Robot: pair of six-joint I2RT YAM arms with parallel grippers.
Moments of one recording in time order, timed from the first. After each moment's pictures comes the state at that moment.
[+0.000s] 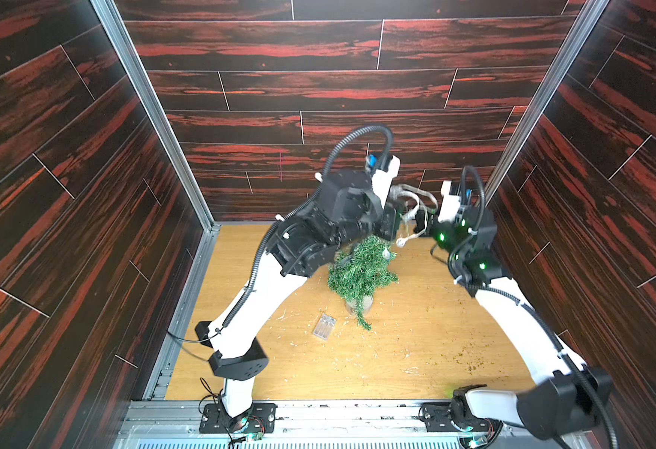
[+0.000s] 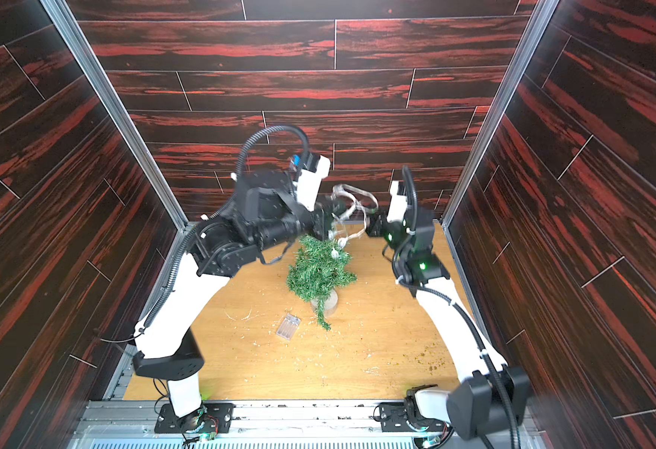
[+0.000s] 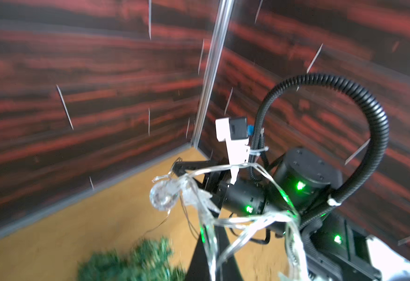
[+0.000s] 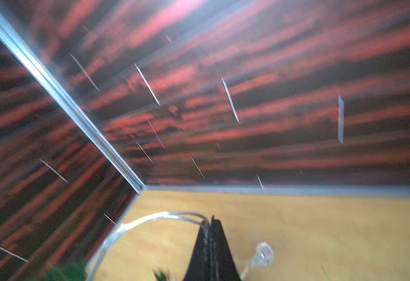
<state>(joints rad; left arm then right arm) -0.91 1.92 2.68 -0.91 -0.06 -0.27 0.26 1.35 1.31 0.03 -0.22 0.39</state>
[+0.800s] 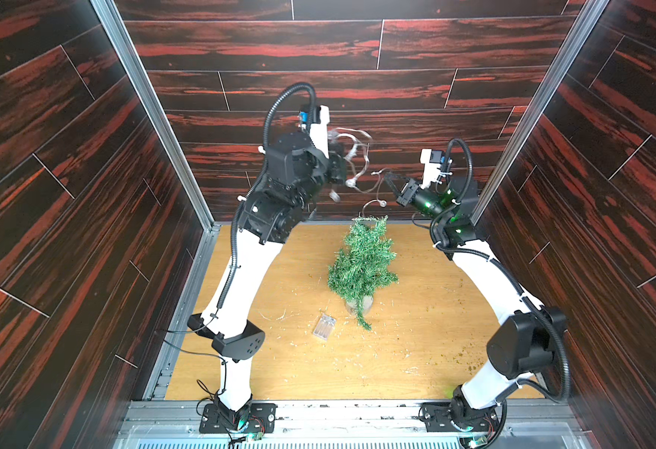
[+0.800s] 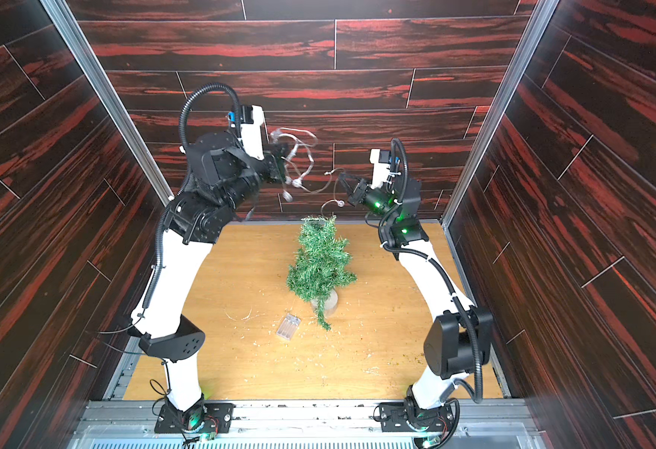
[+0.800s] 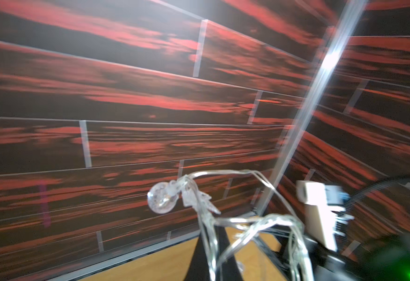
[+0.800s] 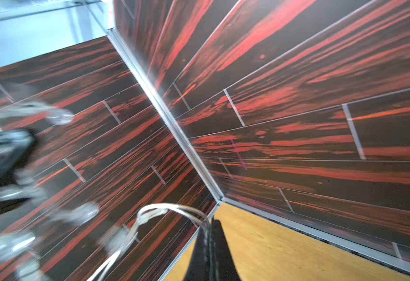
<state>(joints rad) -0.58 1.93 2.62 -0.69 -0.11 -0.23 0.26 1.70 1.61 0.29 -0.63 0.66</state>
